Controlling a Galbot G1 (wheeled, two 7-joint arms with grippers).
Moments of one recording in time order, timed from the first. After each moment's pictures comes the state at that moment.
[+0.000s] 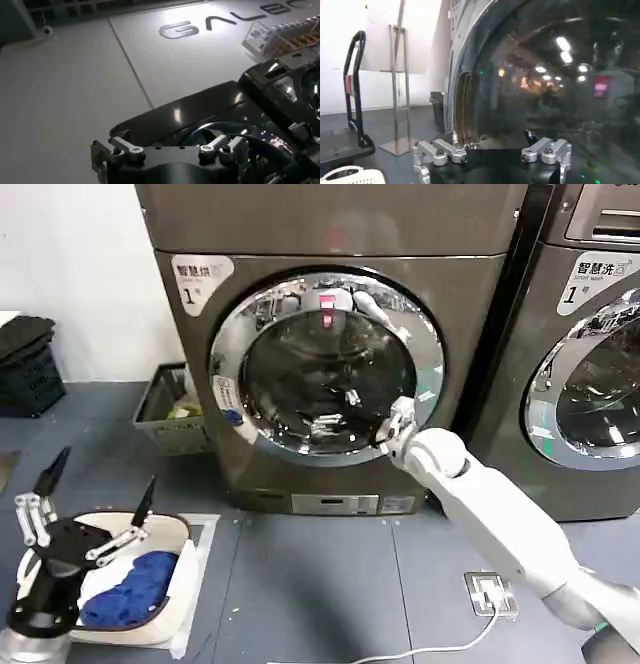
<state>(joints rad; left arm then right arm) 1.66 -1.34 -1.04 -2.30 -0.30 -0.62 0.38 -0.16 1.16 -0.36 1.31 0.80 -0.13 -0.37</state>
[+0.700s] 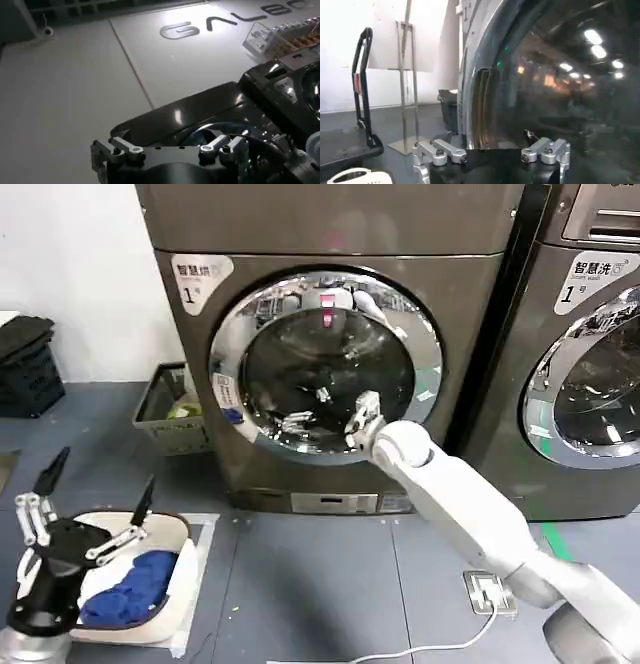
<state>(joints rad) 1.66 -1.34 -1.04 -2.29 -0.30 -0.62 0.38 -0.12 1.29 -0.40 1.25 0.80 -0.15 -0.33</state>
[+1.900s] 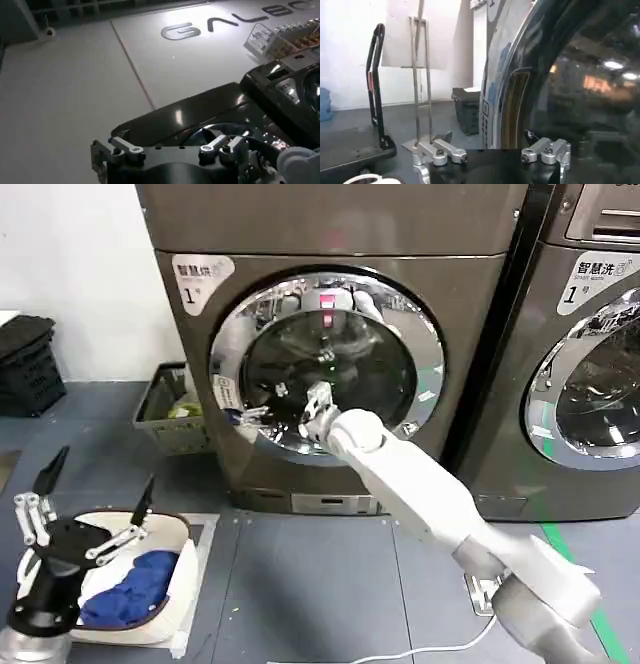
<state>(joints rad) 1.66 -1.35 -1.04 -2.30 -0.30 -0.63 0.38 -0.03 1.47 -0.45 1.02 0.76 -0.13 -0.39</state>
